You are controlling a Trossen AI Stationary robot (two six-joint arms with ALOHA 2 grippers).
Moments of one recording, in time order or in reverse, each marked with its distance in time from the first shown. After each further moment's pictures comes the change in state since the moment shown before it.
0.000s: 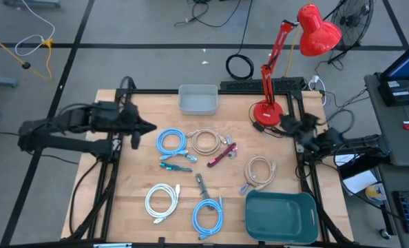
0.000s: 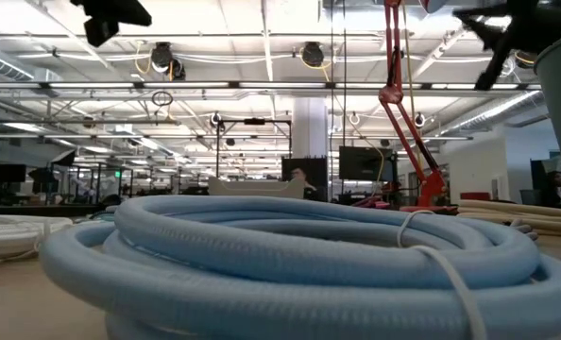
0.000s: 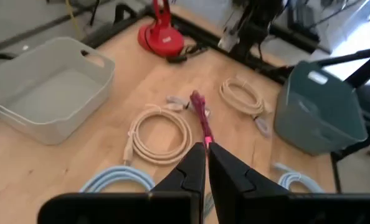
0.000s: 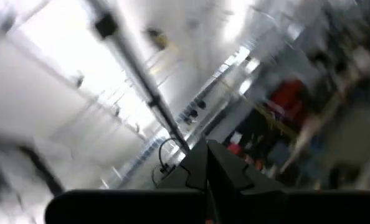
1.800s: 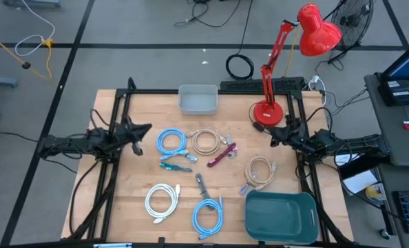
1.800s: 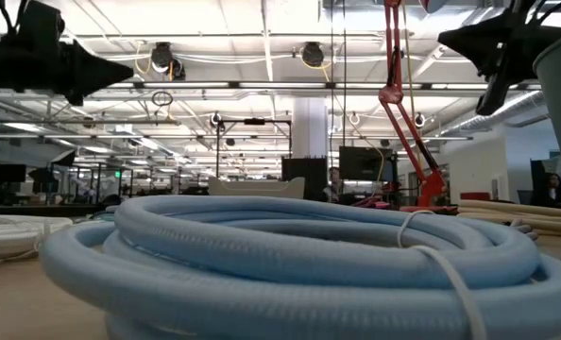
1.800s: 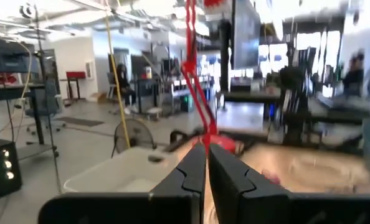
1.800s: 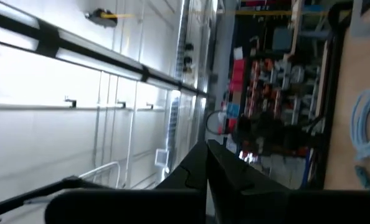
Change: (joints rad) left arm -0.143 -0.732 -0.914 0.889 -0.400 0.485; right arm 0.006 -0.028 -0.048 -0.289 -0.063 0.881
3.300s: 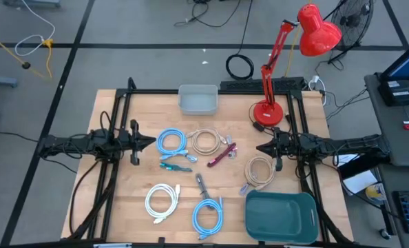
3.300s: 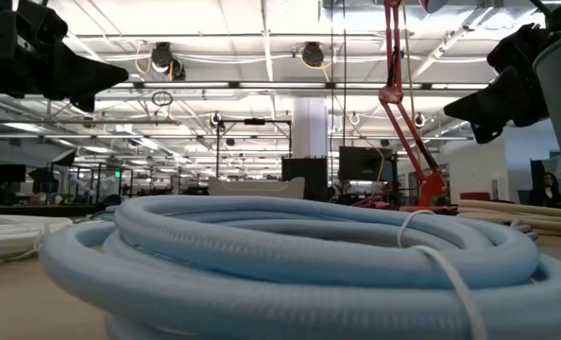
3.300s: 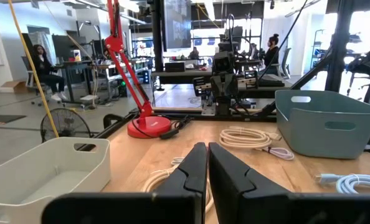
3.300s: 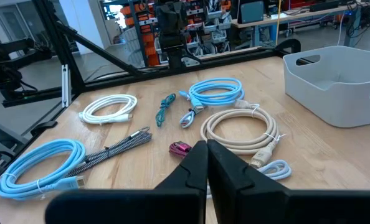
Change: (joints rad) left arm -0.004 0.000 0.000 -0.140 0.287 -0.043; right arm -0.002 0.000 0.000 -0.500 -0.254 -1.241
